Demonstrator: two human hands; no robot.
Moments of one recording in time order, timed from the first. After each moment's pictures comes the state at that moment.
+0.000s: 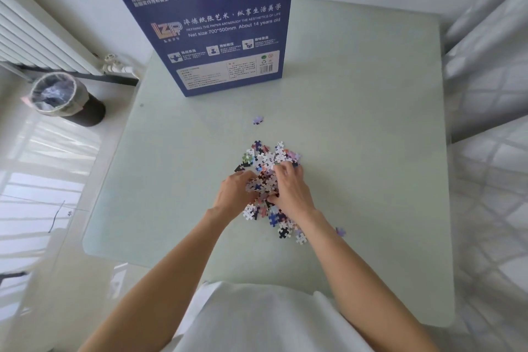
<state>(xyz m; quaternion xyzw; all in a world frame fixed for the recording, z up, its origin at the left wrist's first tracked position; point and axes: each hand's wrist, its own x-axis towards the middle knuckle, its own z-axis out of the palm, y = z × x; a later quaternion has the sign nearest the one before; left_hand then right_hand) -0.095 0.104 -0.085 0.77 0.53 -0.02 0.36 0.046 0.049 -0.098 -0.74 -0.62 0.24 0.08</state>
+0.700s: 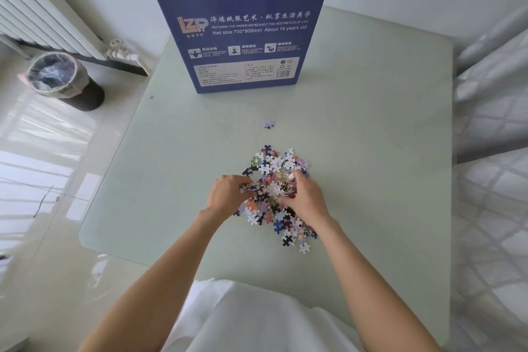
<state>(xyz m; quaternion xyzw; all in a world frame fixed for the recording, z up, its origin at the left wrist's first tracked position) -0.118 0.118 -0.086 0.73 0.57 0.00 0.38 0.059 0.051 -0.083 -0.77 -0.54 0.33 0.10</state>
